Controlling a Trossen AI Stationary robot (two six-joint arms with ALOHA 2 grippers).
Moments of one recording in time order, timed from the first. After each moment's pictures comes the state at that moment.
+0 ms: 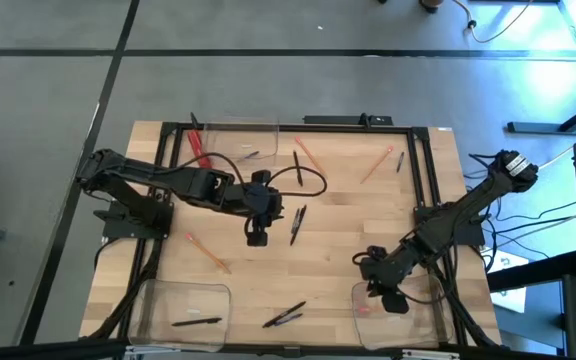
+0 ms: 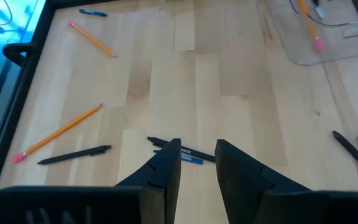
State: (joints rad) left arm -0.16 1.49 1.41 -0.70 -0.24 -0.04; right arm 0.66 1.30 0.82 -0.46 -0.13 0.70
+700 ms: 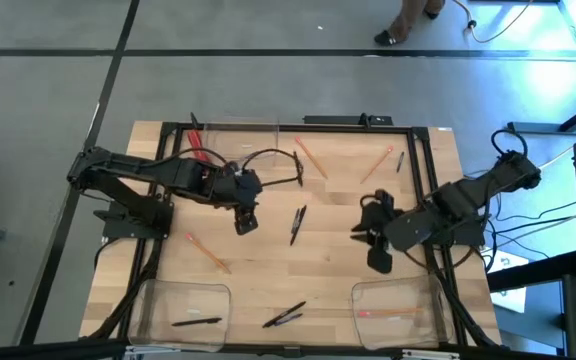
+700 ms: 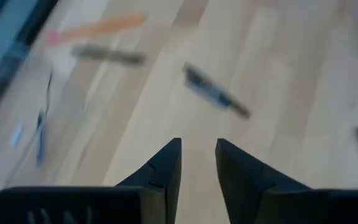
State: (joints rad) left arm -0.13 1.41 1.41 -1.04 -0.31 -0.48; right arm 0.51 1.30 1.43 -1.02 0.36 0.64
